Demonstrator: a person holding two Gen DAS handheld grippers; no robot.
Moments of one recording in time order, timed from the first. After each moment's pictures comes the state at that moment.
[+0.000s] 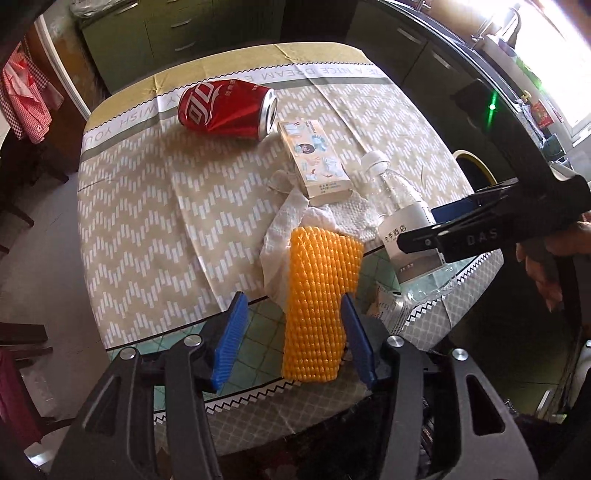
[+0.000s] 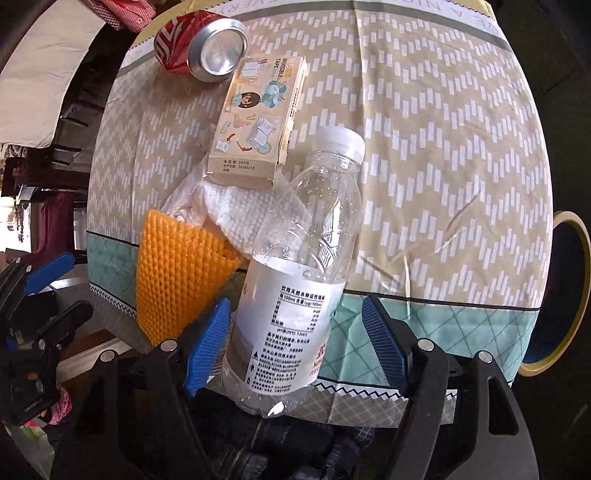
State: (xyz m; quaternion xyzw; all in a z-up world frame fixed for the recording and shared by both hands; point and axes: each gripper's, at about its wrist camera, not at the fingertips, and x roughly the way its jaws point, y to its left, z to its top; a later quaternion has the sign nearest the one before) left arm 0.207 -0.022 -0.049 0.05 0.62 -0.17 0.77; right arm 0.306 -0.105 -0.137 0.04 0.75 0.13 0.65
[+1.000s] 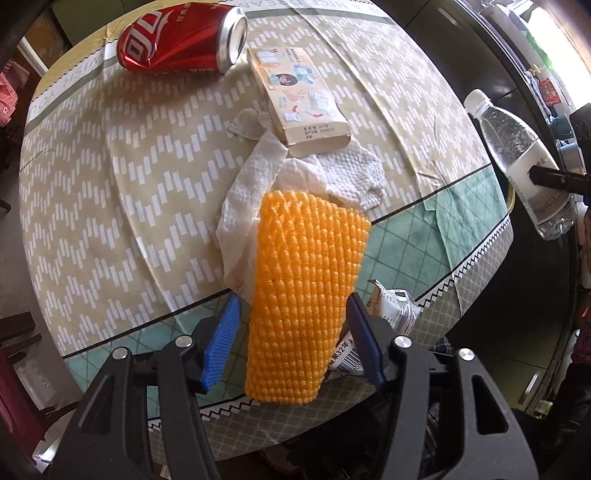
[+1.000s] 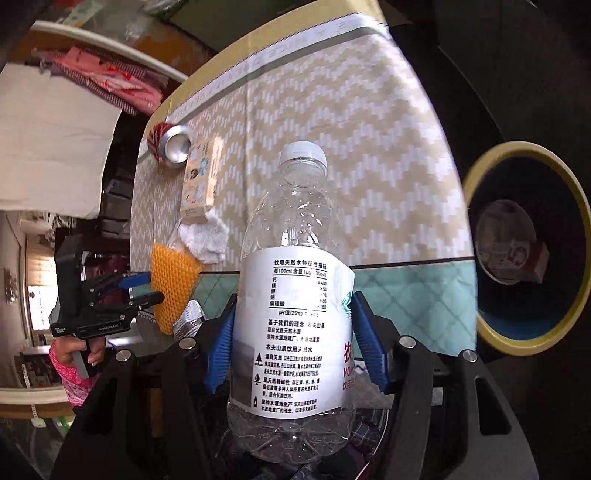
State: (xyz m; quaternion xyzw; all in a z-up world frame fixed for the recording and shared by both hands) left arm 0.225 -0.052 -0.117 0.05 0.70 -0.20 0.69; right arm 0.267 -0.286 -0.098 0.21 0.66 0.14 0.71
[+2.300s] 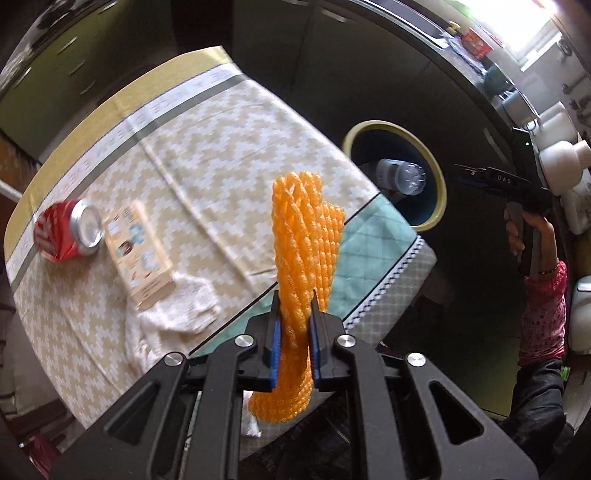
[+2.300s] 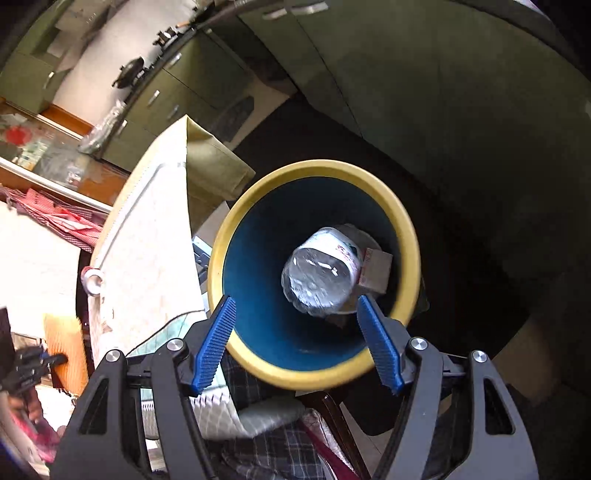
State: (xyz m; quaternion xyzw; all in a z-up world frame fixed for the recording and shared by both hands) left arm 0.230 -0.240 -0.028 0.14 0.62 -0.31 0.71; right arm 0.170 -0.524 -0.154 0.33 0.52 -0.03 0.79
